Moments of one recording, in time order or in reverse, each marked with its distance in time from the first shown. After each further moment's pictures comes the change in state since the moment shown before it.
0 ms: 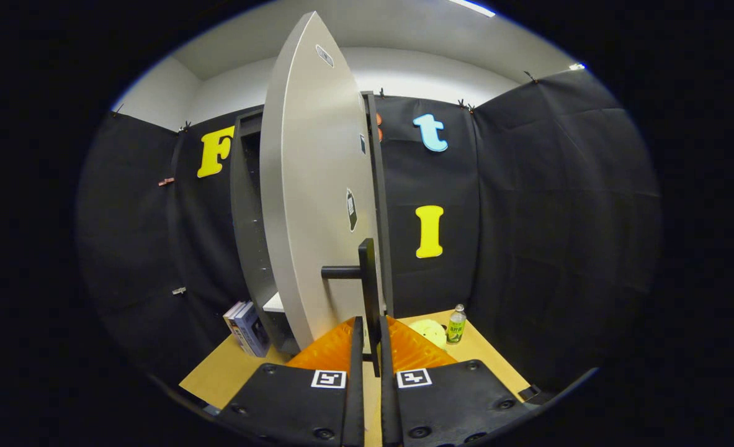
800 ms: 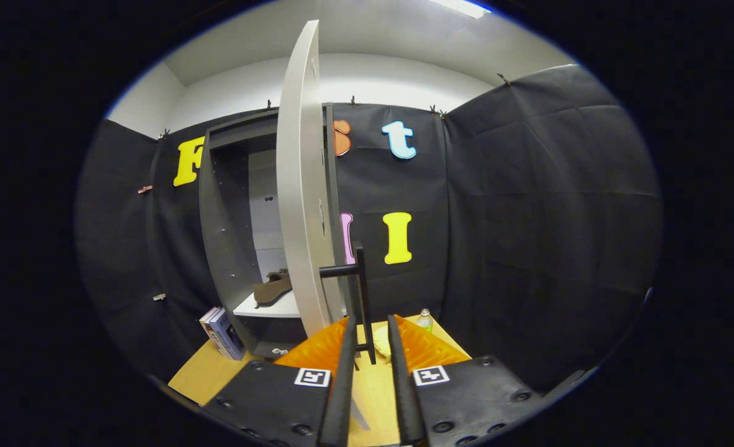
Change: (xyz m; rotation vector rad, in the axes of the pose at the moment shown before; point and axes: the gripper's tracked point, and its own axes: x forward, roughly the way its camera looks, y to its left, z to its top) arm -0.031 -0.057 0.010 0.014 -0.044 -0.107
